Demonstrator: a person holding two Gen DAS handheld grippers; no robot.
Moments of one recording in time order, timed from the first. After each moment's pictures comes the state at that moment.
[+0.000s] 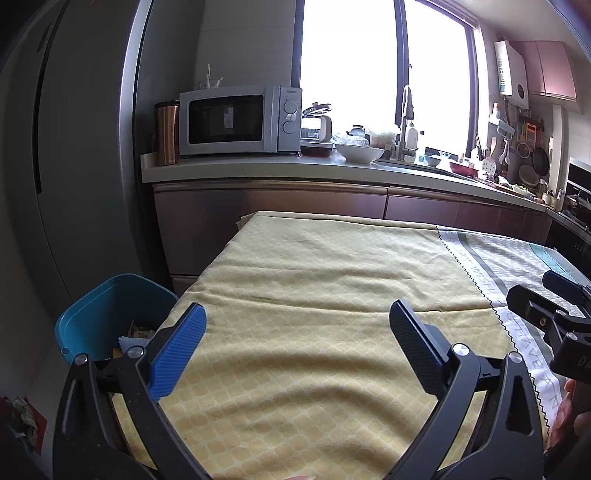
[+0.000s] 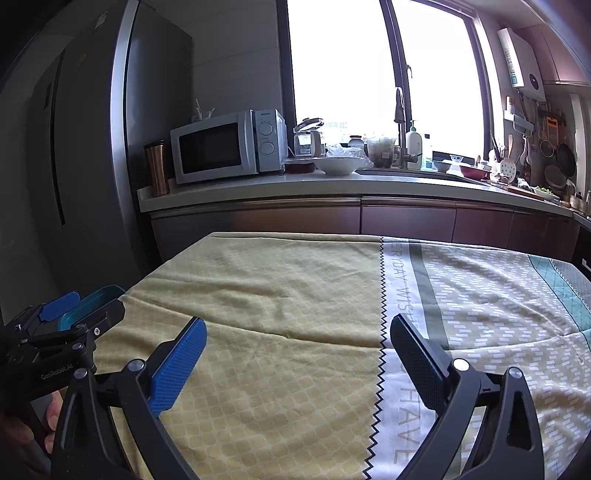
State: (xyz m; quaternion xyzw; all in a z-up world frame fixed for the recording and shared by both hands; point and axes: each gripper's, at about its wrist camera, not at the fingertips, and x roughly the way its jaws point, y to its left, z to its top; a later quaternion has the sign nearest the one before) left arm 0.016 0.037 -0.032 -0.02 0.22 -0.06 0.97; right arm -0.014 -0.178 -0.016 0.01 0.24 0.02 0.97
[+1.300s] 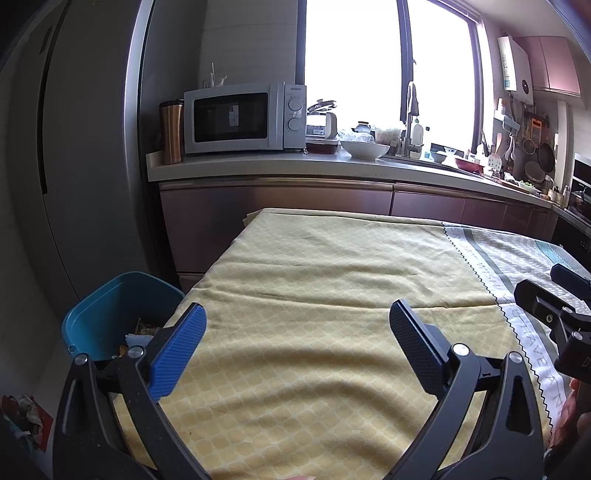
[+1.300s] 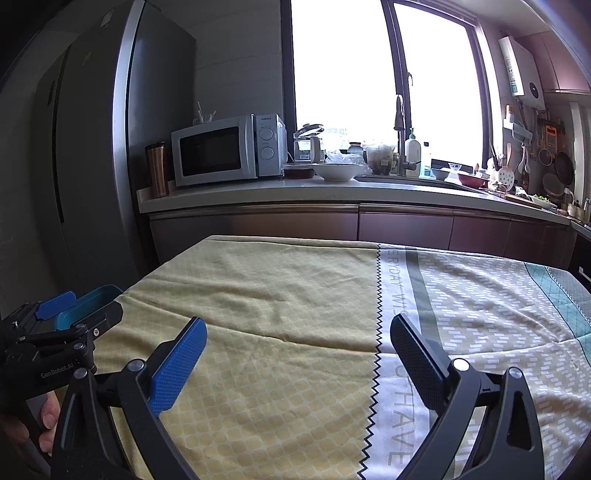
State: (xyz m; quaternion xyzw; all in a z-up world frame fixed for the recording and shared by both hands) left arm 0.011 0.037 -0.031 -0.01 0.23 -0.05 0.97; right arm -0.021 -0.177 -0.013 0.00 0.23 0.01 0.97
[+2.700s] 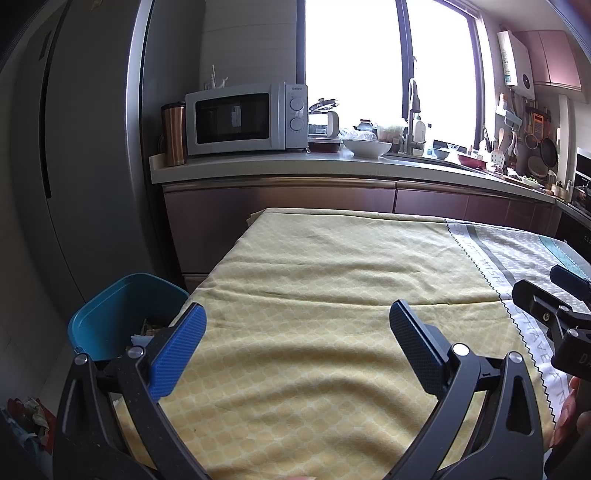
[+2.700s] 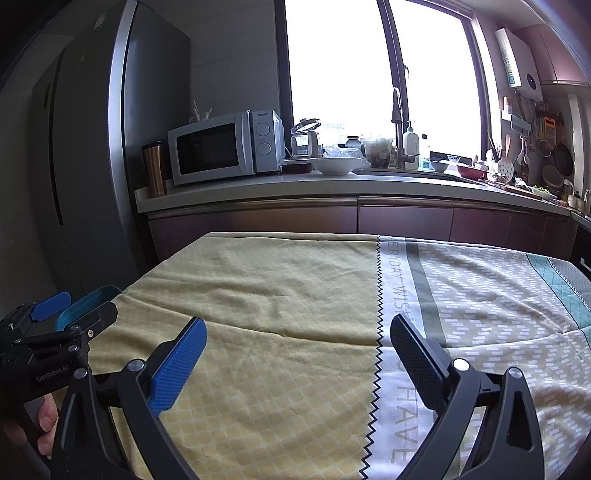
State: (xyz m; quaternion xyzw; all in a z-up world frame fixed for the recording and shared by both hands) left arm 0.007 0.038 -0.030 0.00 0.23 -0.04 0.97; right arm -0.018 -0.180 -0.019 0.01 0.24 0.01 0.97
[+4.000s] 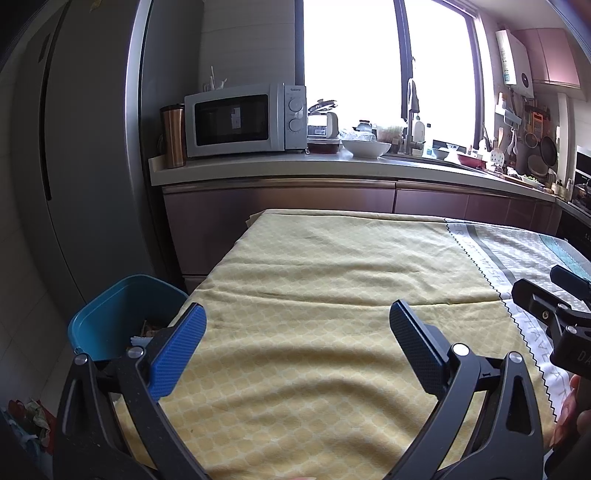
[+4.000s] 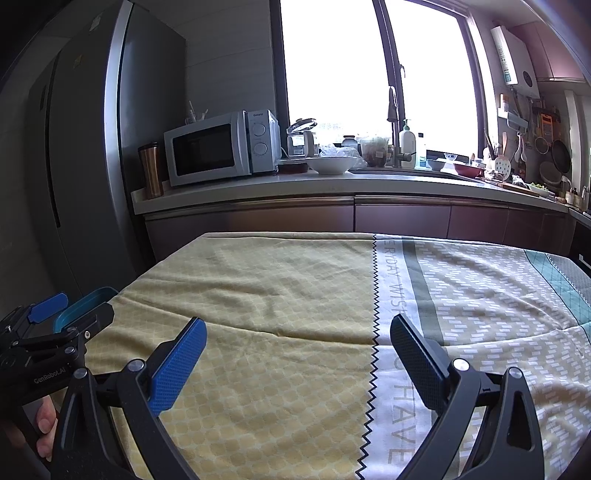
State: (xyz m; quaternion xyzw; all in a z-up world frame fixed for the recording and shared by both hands) left arm 0.008 0.037 -0.029 0.00 0.23 -0.04 0.97; right arm -0.018 -0.185 -0.022 0.02 0.24 0.00 0.97
